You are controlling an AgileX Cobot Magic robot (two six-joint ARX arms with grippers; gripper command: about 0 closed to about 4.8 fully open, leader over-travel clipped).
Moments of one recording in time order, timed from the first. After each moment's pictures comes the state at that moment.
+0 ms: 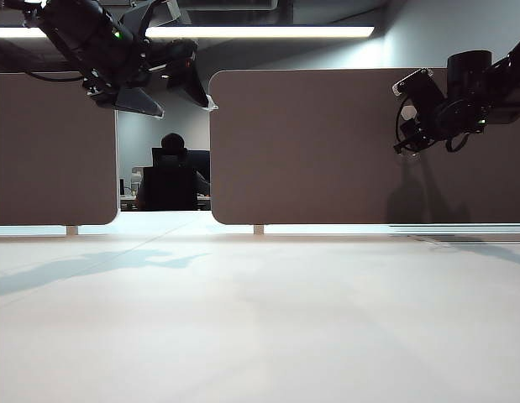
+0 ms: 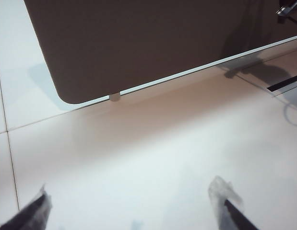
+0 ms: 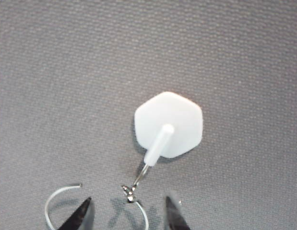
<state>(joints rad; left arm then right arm) -0.32 1.60 1.20 0.09 0.20 0.07 -0.04 2.54 2.32 0.30 -0.13 -0.51</state>
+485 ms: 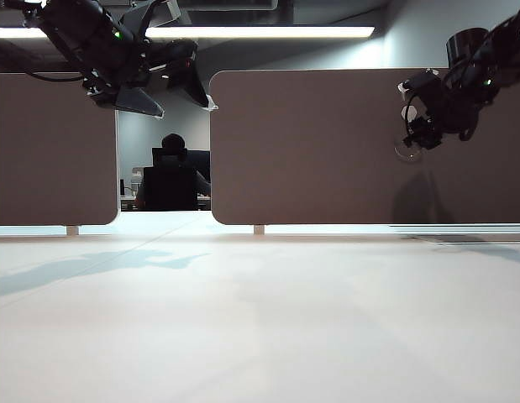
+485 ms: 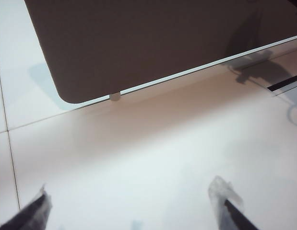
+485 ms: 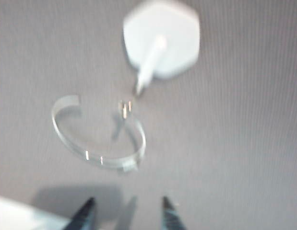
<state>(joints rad) -0.32 1.60 1.20 0.09 0.20 0.07 -0.04 2.43 2.32 -0.13 -0.03 -0.49</state>
